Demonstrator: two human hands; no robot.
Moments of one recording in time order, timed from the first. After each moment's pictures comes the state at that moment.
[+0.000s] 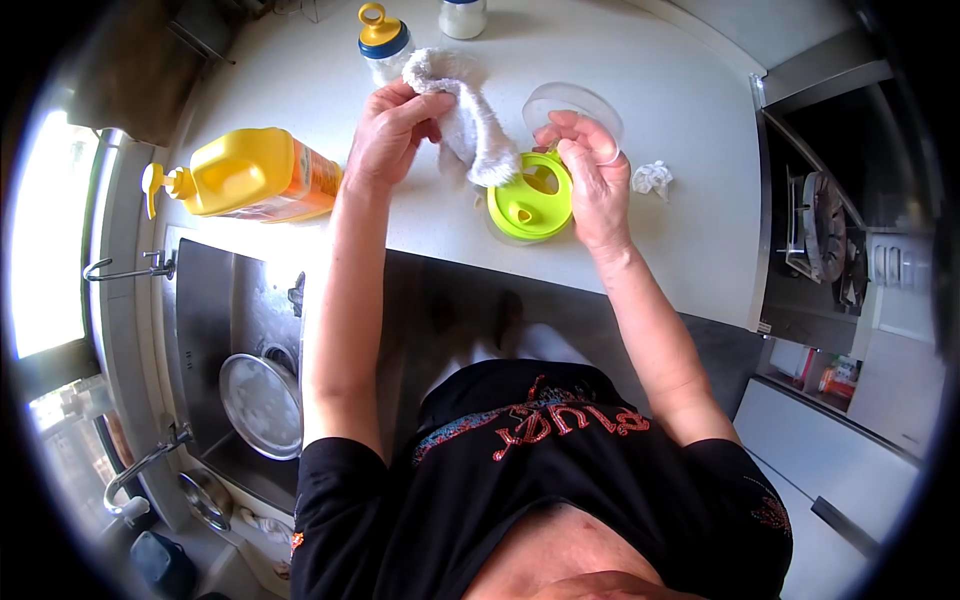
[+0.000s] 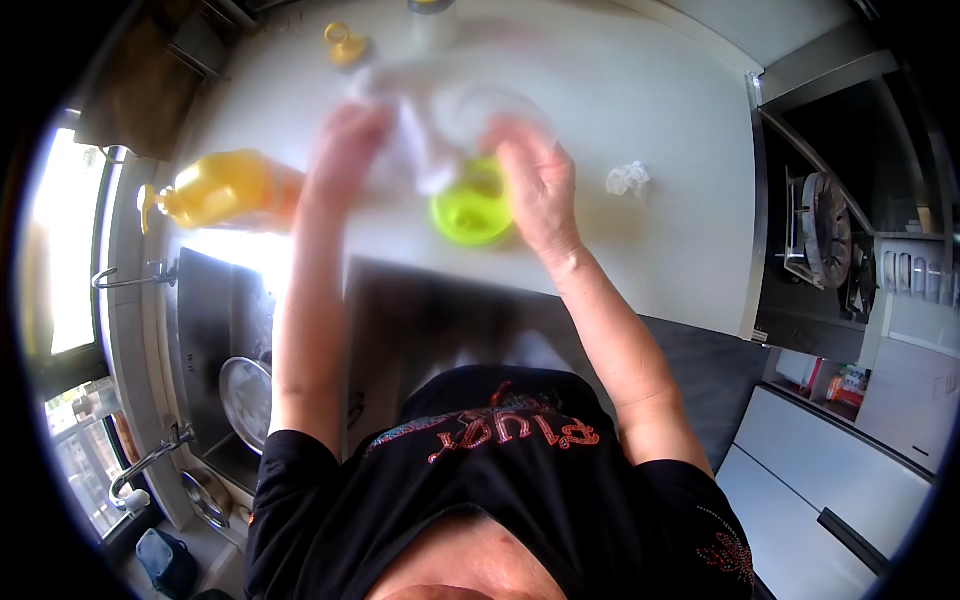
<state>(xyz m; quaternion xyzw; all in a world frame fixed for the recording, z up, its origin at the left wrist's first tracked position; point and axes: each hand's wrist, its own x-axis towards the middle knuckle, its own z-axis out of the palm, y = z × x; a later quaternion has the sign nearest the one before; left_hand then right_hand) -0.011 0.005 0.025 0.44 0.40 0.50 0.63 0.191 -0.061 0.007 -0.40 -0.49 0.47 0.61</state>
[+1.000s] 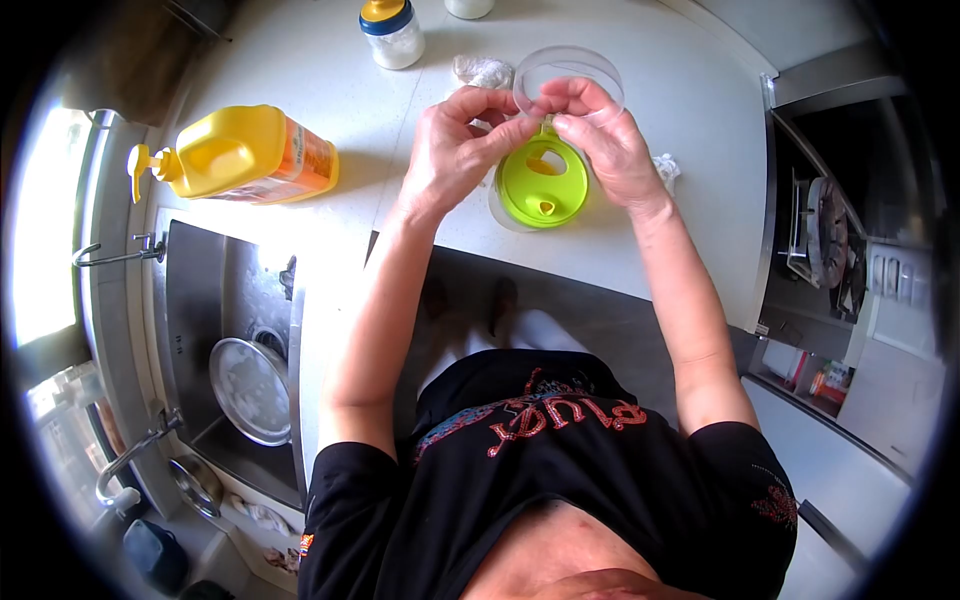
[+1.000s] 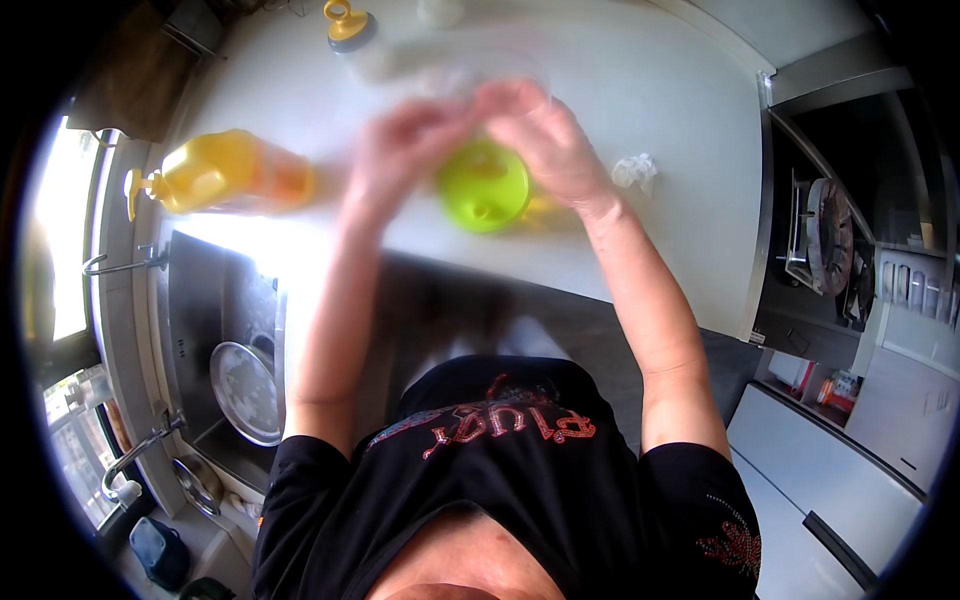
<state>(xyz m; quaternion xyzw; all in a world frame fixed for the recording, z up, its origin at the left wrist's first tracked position) 0.036 -0.033 0.023 0.56 0.45 0.44 0.53 0.219 -0.029 0.019 -0.32 -0.58 0.60 0.45</state>
